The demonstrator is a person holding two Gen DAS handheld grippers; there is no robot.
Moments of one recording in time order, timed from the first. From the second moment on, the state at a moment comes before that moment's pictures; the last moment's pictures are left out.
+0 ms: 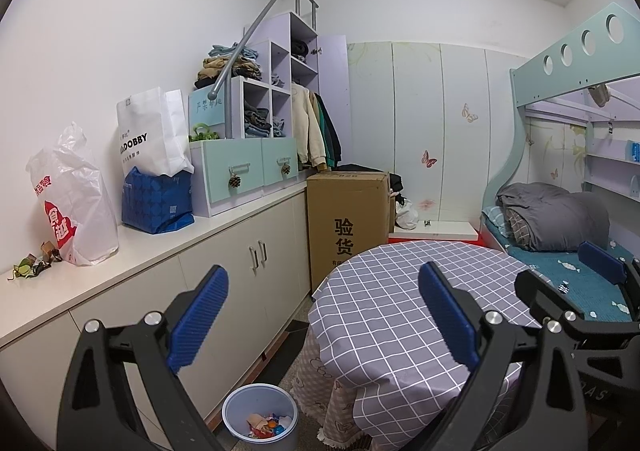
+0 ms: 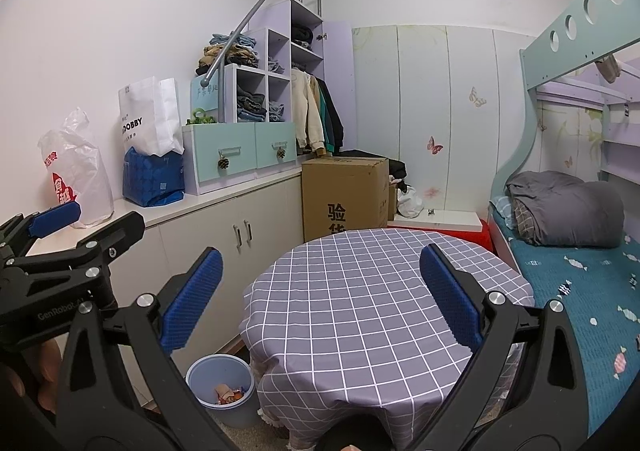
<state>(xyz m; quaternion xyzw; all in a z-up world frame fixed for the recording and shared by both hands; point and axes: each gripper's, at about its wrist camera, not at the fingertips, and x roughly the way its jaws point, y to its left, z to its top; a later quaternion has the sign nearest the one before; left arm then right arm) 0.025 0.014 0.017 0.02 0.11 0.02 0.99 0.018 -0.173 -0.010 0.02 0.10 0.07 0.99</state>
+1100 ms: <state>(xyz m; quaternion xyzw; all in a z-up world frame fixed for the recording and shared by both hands) 0.025 0.014 0.014 0.02 0.11 0.02 0.99 0.017 -0.172 -0.014 0.02 0.10 0.08 0.99</state>
